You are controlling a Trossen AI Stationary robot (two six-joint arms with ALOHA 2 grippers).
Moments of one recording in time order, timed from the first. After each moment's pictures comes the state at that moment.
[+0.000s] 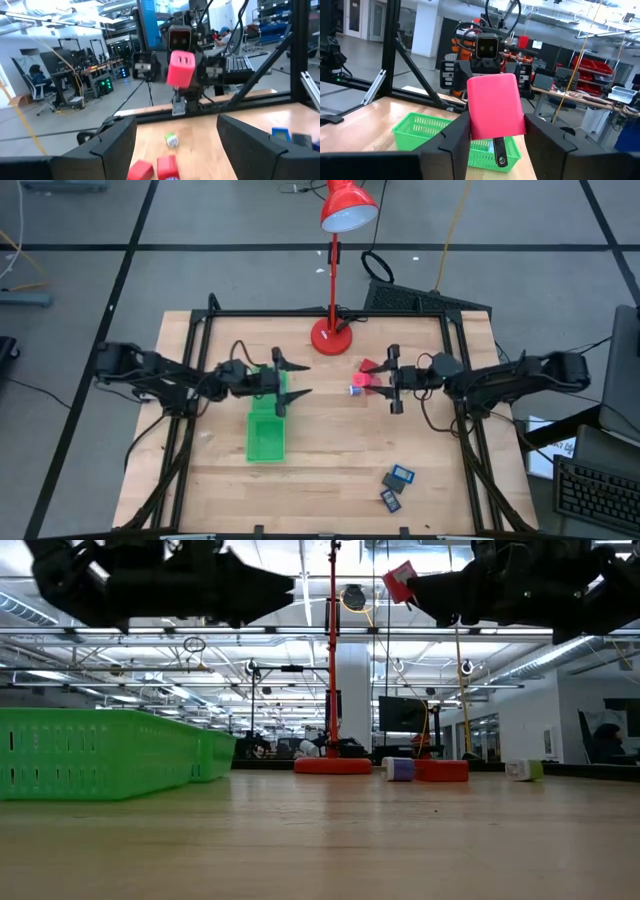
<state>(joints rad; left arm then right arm) 0.03 1.41 0.47 1.07 -0.03 0.21 -0.14 1.14 0.29 1.00 -0.21 -0.20</state>
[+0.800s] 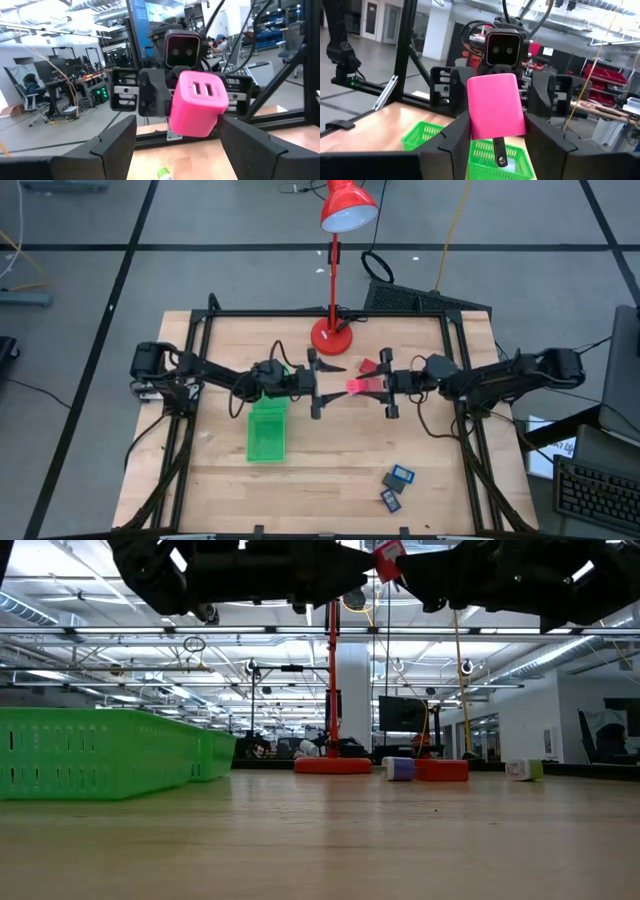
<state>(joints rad) 0.00 1.72 0.84 1.02 -0.02 0.23 -0.08 1.20 0.38 0.98 -0.21 -0.23</state>
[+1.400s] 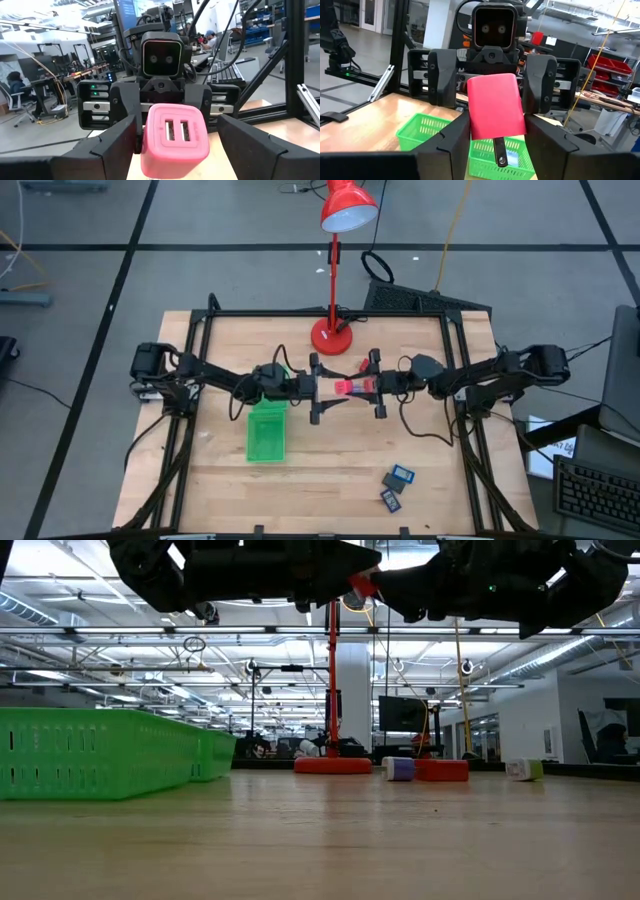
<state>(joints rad) -0.02 1.72 0.85 0.99 0.00 0.23 -0.08 1.35 0.46 1.01 -0.22 -0.23</state>
